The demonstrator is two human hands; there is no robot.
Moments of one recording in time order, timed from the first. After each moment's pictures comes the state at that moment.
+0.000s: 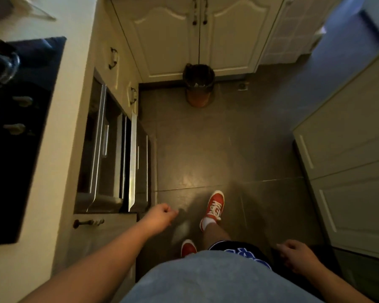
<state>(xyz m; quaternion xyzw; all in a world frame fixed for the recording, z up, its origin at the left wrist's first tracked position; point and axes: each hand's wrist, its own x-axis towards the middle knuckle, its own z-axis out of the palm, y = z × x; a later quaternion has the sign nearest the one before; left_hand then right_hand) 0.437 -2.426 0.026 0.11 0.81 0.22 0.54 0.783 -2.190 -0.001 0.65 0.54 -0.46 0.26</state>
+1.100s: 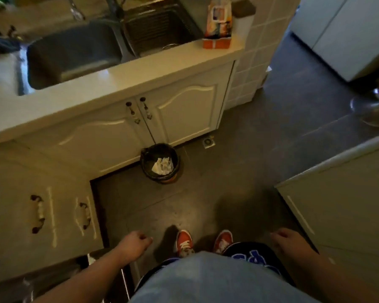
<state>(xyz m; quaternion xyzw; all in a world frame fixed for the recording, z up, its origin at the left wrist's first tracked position) 0.045 -1.986 0.030 0.20 0.80 0.03 0.56 0.457 -1.787 0.026 0.69 0.53 -0.48 0.12</state>
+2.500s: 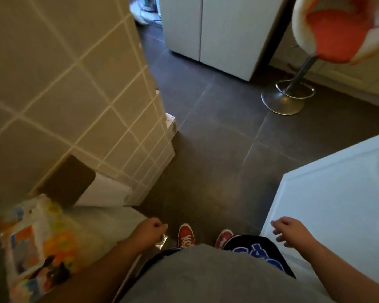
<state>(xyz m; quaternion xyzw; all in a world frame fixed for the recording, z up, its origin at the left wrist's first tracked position) 0.116 -1.150 0.016 0.46 0.70 -0.09 0.53 0.522 -1.214 0.032 0.82 0.25 -0.50 -0.06</state>
